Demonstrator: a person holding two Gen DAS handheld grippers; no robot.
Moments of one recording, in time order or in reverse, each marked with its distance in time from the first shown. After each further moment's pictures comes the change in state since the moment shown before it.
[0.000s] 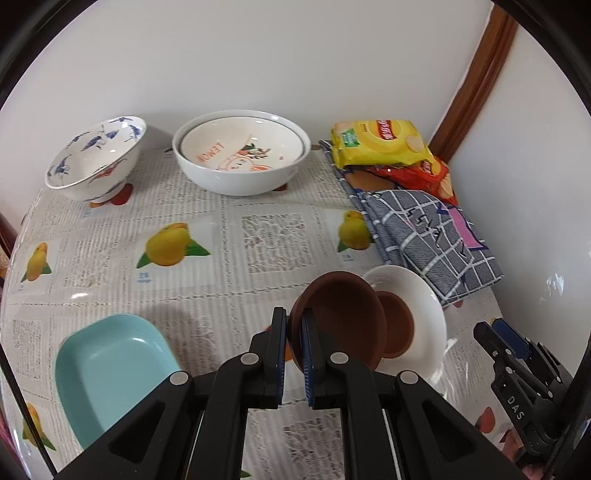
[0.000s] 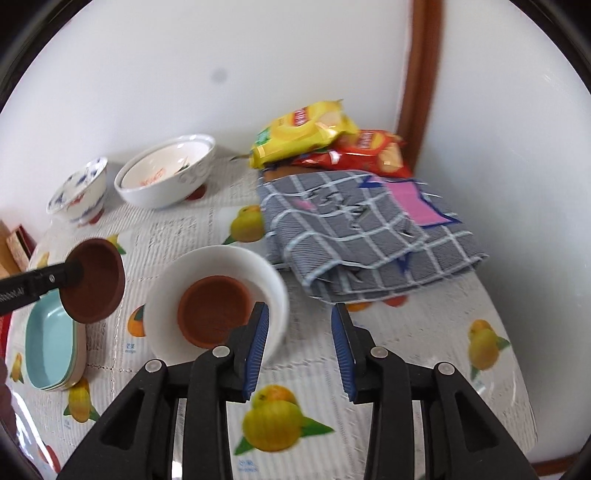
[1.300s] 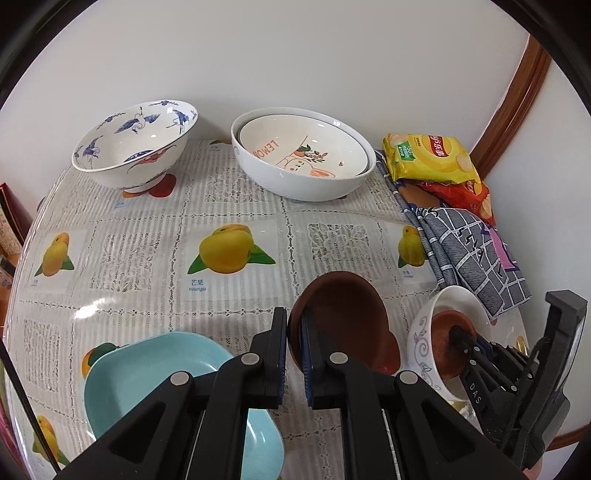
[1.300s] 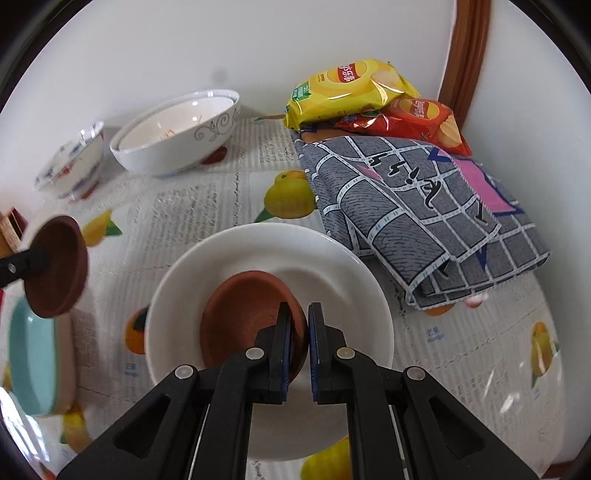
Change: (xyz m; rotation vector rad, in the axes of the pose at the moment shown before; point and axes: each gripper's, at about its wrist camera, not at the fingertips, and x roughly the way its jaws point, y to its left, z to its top) left arm 0.014 0.070 0.011 -0.070 -0.008 0.055; right arm 0.085 0.073 0.004 -0.097 0.118 -0.021
